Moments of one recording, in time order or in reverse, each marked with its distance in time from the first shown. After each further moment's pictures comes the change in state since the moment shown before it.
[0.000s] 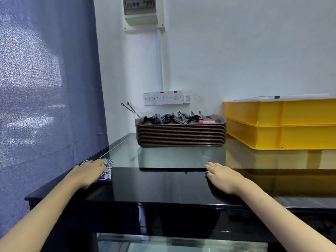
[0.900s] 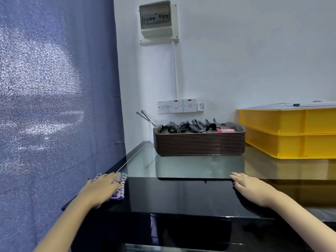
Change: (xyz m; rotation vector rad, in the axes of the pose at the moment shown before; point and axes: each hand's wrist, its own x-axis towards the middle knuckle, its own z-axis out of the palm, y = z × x) left_hand -0.033 -0.026 -0.014 -0.054 -0.066 -0.004; right_hand -0.001 0.000 0.001 -0.039 -0.013 0.061
